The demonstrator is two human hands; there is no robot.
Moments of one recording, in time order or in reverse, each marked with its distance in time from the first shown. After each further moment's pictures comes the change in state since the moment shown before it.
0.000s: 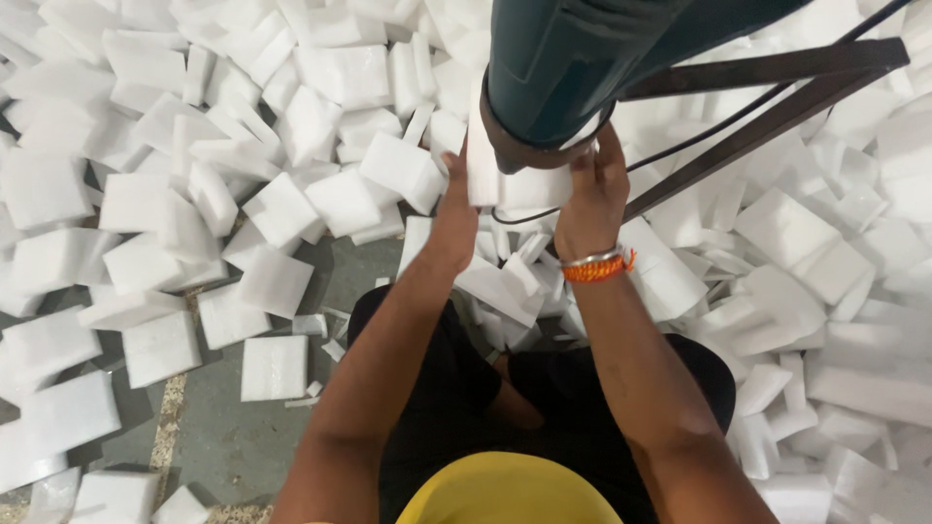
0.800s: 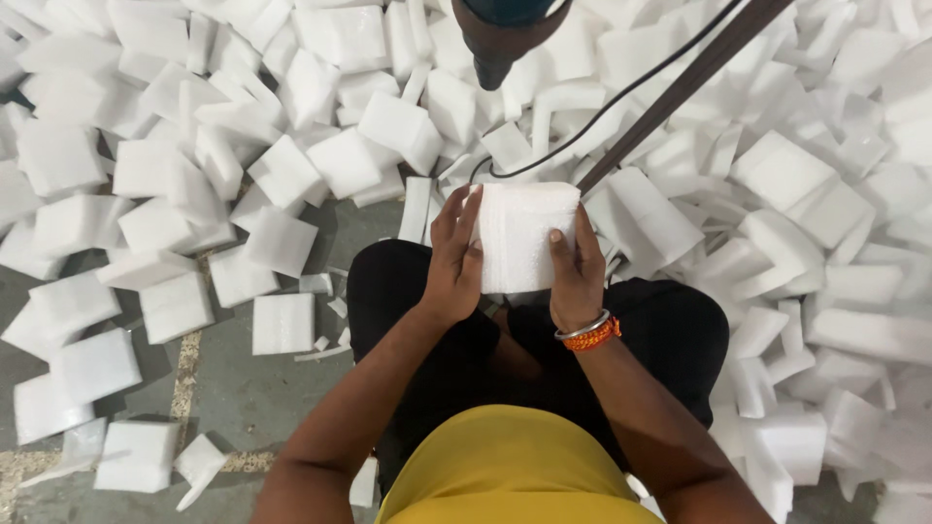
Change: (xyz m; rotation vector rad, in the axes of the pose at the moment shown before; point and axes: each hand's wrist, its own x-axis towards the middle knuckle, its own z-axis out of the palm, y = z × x) left_hand -0.179 -0.067 0.003 0.916 0.016 0.723; right_hand -0.183 -0.020 -0.081 -0.233 -0.064 0.109
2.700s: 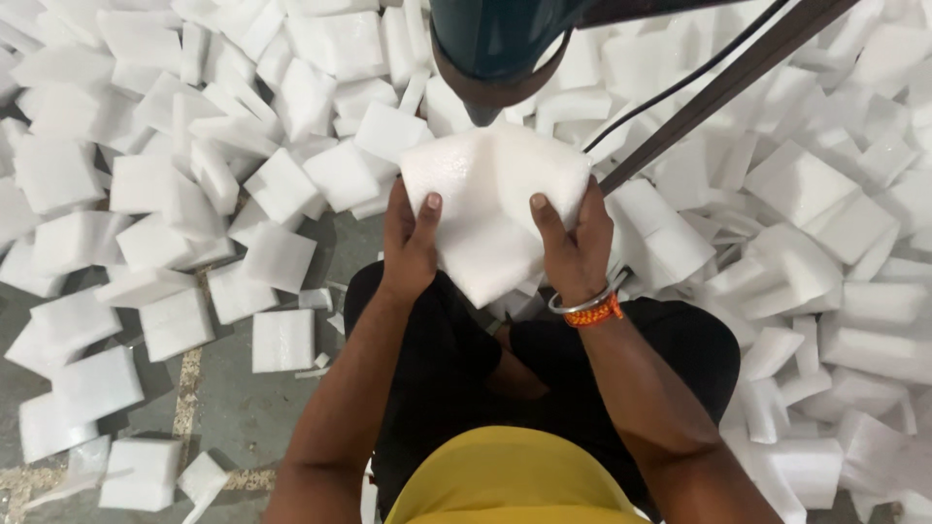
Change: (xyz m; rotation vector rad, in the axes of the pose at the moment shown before) left_hand 0.085 -0.036 -0.020 -0.706 0.187 -0.309; right_hand 0.090 -0.036 0.026 -0.260 -0.031 -0.130
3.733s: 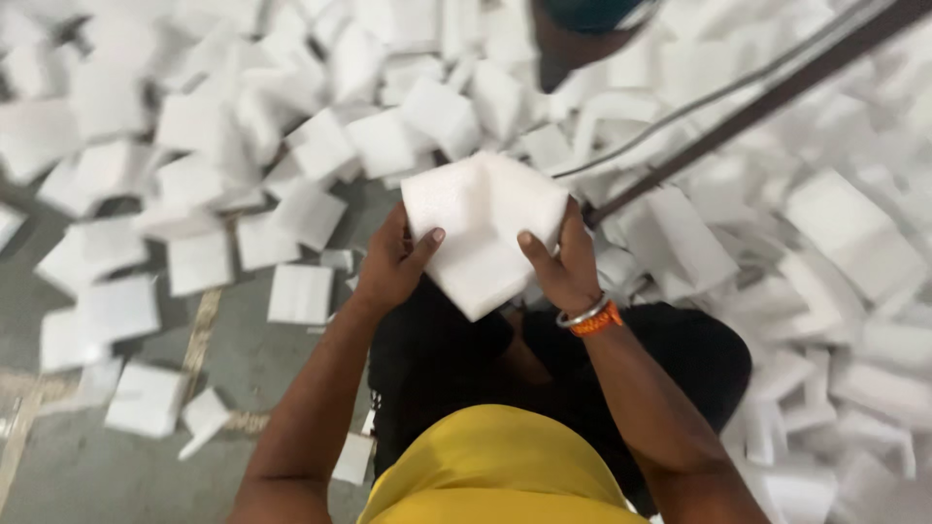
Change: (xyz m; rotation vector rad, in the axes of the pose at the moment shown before) left_hand -0.082 0.032 -0.078 0.557 -0.006 -0.167; right_hand -0.054 0.030 0.019 0.148 -0.407 -0.090
